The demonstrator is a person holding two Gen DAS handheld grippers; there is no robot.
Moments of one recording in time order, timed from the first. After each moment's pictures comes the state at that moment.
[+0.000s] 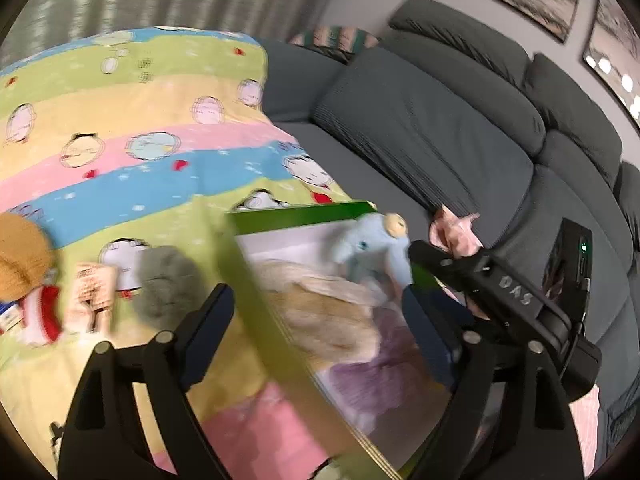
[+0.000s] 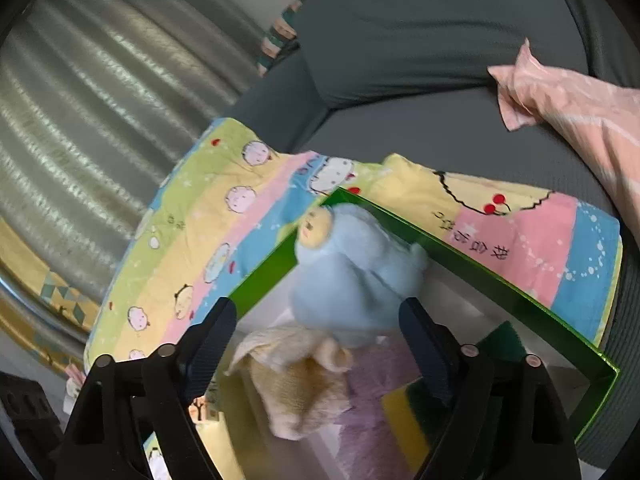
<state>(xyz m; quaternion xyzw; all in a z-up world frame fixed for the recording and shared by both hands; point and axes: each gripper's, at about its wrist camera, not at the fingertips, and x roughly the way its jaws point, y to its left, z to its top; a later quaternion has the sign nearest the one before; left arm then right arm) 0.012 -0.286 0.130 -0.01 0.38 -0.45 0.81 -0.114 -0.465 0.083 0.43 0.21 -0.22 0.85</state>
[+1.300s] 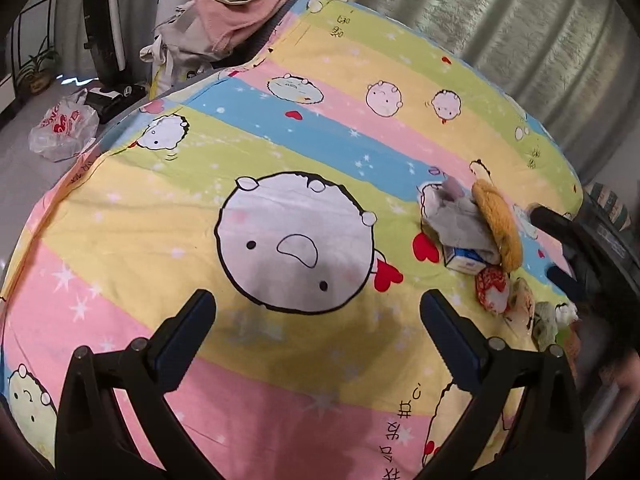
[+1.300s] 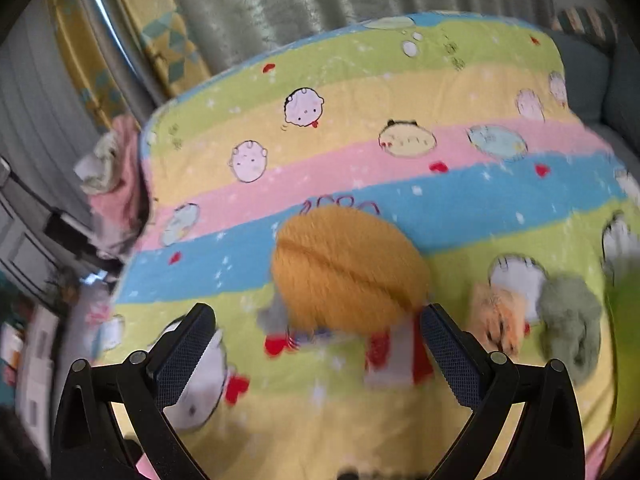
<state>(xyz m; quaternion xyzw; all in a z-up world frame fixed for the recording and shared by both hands) 0.028 0.089 0.067 -0.19 0.41 0.03 0.89 0.131 -0.142 0.099 0.15 0.38 0.03 0.91</state>
